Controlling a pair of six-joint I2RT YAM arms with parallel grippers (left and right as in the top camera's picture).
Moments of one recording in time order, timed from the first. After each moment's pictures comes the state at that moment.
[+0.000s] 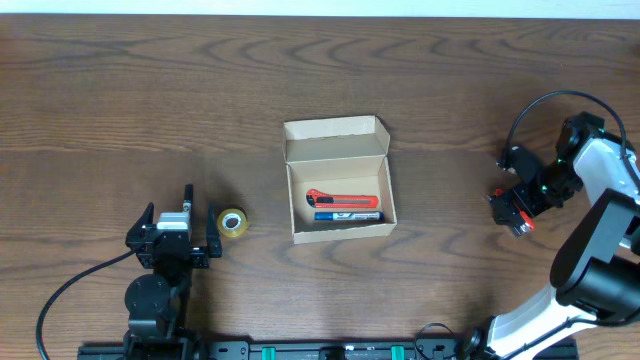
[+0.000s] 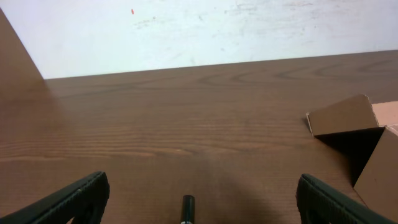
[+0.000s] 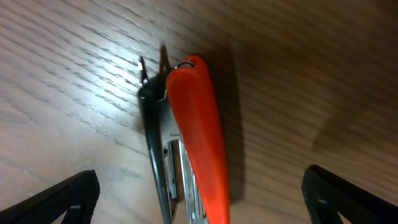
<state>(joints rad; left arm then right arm) -0.06 0.04 0.05 -0.18 -0.06 0.09 -0.44 1.89 1.22 -0.99 -0.05 -0.92</state>
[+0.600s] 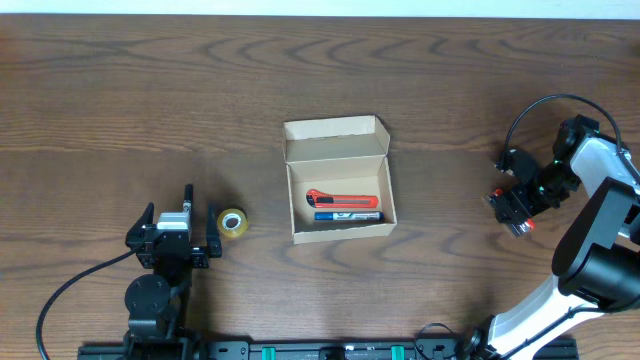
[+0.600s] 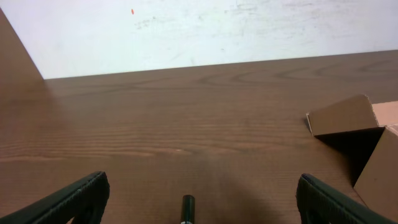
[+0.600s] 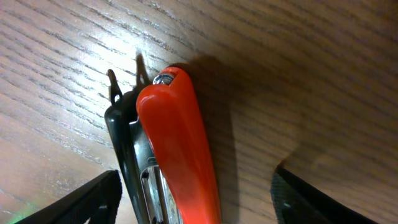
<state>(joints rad) -0.06 0.04 0.05 -0.18 -0.06 0.09 -0.44 1.94 1.22 -0.95 -0.05 -0.93</state>
